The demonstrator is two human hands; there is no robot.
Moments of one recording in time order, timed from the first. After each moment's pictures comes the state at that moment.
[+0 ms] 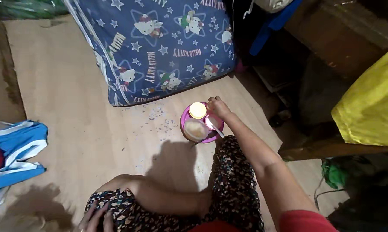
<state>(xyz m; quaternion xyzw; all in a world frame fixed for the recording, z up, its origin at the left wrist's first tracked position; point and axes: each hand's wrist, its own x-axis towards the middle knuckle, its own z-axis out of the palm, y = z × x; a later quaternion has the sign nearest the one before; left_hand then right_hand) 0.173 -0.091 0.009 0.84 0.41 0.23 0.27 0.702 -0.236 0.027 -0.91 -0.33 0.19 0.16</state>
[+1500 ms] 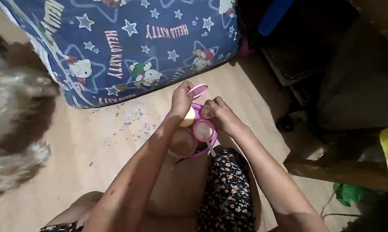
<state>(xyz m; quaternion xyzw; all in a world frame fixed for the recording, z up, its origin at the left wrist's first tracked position) 0.680 -0.098 0.027 0.84 0.21 0.02 0.49 0.716 -0.275 0.039 -0.87 -0.40 0.17 0.23</state>
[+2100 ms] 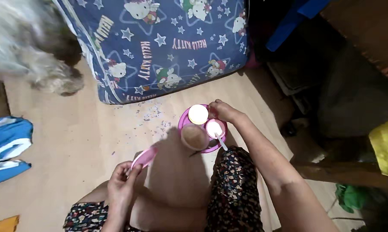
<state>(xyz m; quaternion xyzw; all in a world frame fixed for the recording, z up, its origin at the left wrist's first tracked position) 0.352 -0.083 0.020 0.68 0.41 0.25 0.56 0.740 -0.235 0.023 -0.84 -0.45 0.28 0.13</state>
